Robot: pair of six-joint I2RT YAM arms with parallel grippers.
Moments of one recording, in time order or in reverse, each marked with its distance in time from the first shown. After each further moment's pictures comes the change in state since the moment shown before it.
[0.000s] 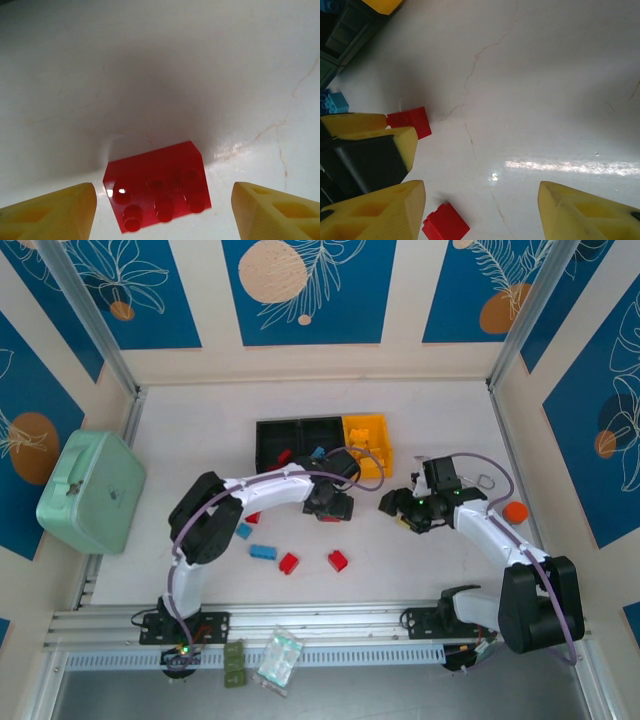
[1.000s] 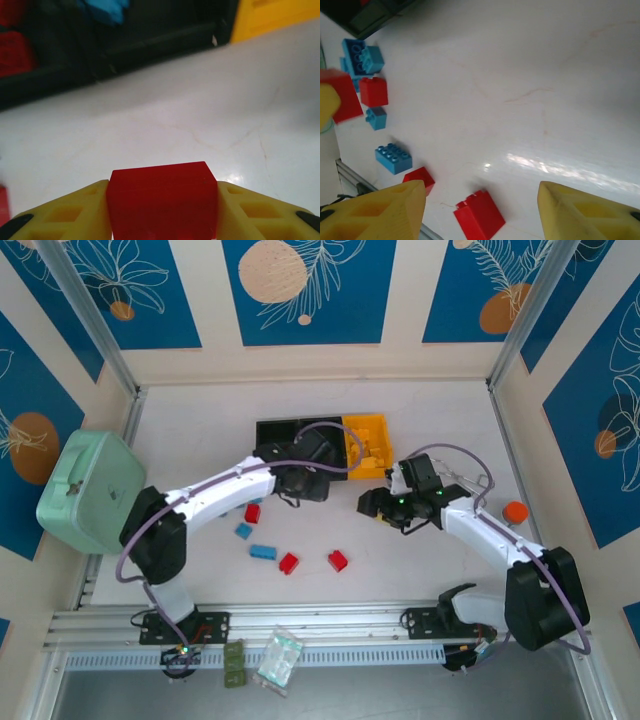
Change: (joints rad) left arm 0.106 -0.313 -0.100 -0.035 -0.077 0.058; right arm 0.209 0.035 0.069 0.080 -0.023 0.007
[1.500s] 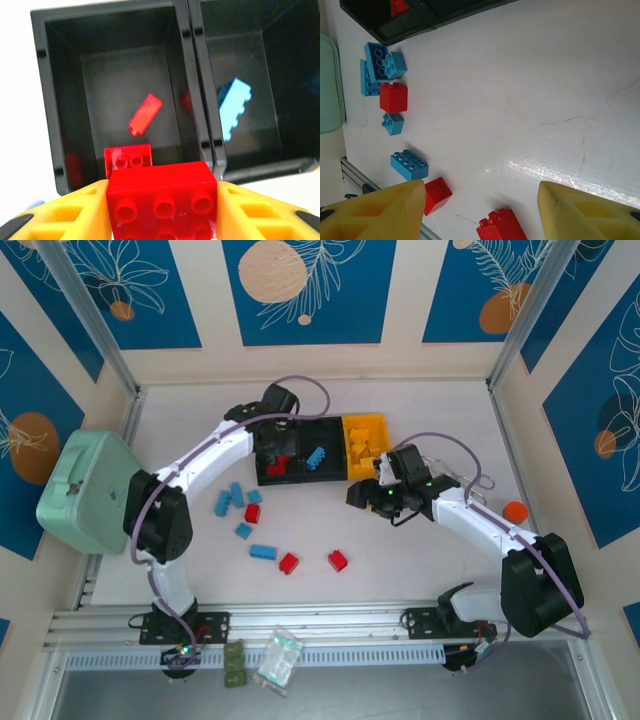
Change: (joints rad) left arm 0.260 0.142 0.237 -0.036 -0.032 0.150; right arm 0.058 0.061 0.078 0.032 0.025 0.019
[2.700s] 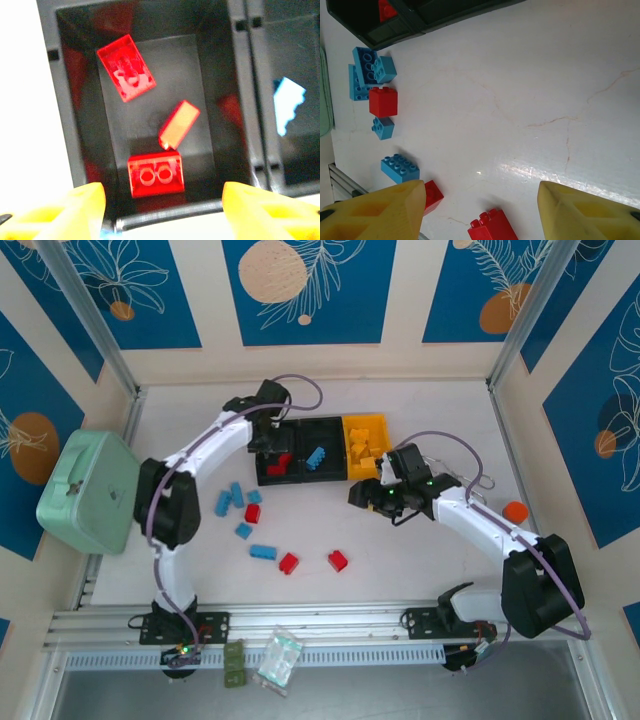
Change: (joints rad) left arm 0.066 0.050 0.023 -0.050 0.065 0.063; right arm -0.002 -0.005 0.019 -0.043 0.045 -0.021
